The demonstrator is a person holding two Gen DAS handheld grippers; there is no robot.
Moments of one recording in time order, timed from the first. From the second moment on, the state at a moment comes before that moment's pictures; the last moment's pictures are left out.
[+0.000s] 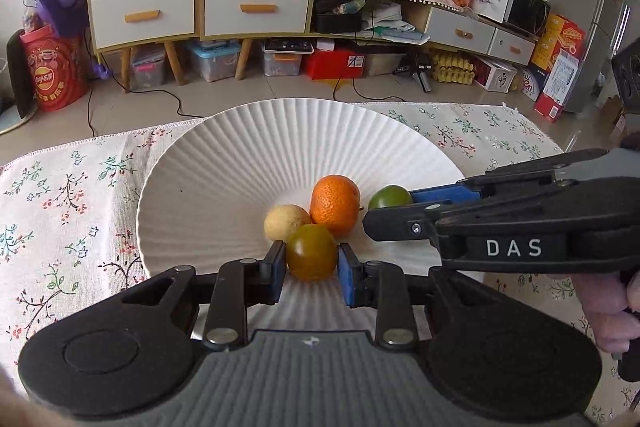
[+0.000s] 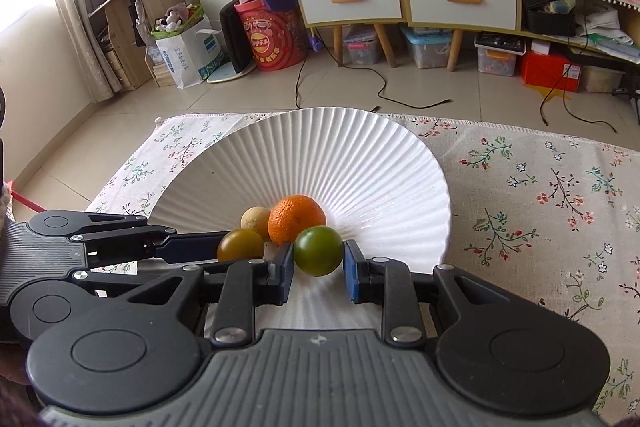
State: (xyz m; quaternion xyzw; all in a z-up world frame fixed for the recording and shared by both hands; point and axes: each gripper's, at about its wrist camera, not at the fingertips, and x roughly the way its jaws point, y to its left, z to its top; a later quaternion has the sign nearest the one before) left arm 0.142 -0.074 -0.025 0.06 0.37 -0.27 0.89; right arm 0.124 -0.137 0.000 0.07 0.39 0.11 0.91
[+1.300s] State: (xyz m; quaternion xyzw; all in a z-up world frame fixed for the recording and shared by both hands) left arm 0.074 -0.029 0.021 0.08 0.37 -0.25 0.89; right arm 0.051 -0.125 0.046 0.06 0.35 0.09 0.93
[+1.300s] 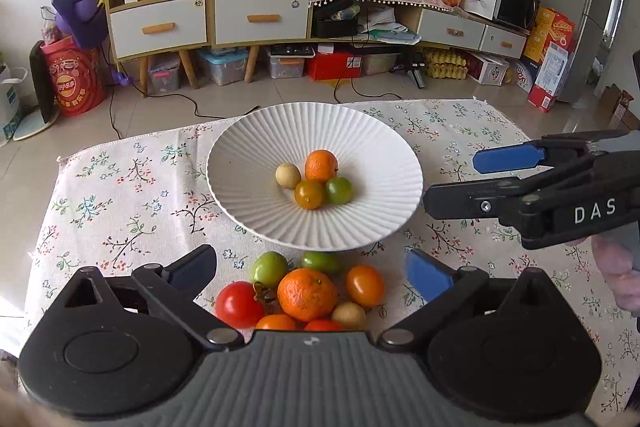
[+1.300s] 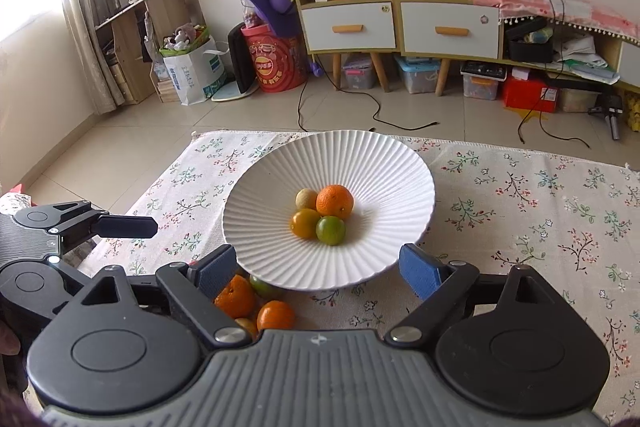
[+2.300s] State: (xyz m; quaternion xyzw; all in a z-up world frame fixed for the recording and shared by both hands) left arm 0.025 0.015 -0.013 0.09 0.38 -0.23 0.89; right arm 0.000 -0.094 0.014 0.05 0.36 0.14 0.92
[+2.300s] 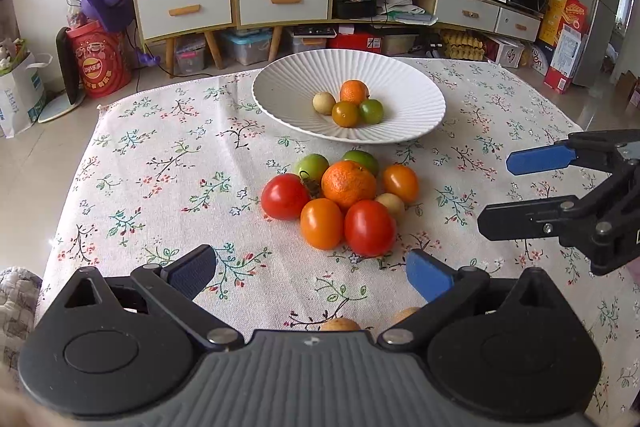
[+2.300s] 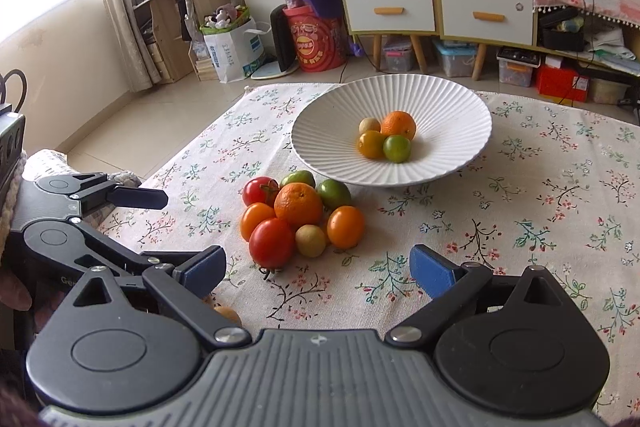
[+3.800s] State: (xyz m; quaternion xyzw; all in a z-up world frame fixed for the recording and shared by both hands) left arm 0.022 0.022 -0.034 0.11 0.46 -0.28 0.83; right arm -0.021 -0.040 -0.022 -0.04 0.40 0.23 0.89
